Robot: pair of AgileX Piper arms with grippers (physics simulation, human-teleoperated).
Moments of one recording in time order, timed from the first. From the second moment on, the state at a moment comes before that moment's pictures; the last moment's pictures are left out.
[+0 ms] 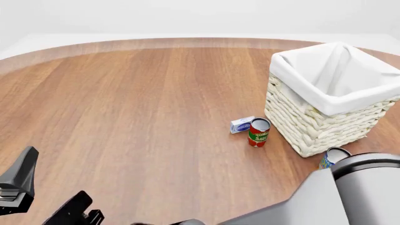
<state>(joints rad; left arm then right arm) 0.00 0.01 0.00 0.00 0.00 1.42 2.11 -1.25 -0.36 0.34</state>
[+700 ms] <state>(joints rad) 0.00 0.01 0.00 0.00 0.00 1.41 2.10 -1.23 -0.39 0.33</state>
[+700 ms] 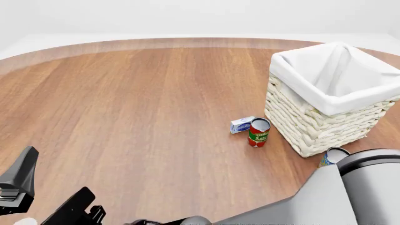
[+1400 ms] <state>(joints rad) 0.00 0.01 0.00 0.00 0.00 1.36 2.04 -1.18 -0.41 0.35</state>
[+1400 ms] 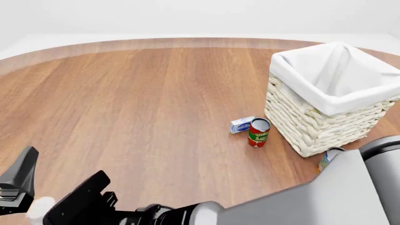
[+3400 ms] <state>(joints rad) 0.00 0.01 0.00 0.00 0.00 1.00 1.65 -1.06 -0.45 0.30</state>
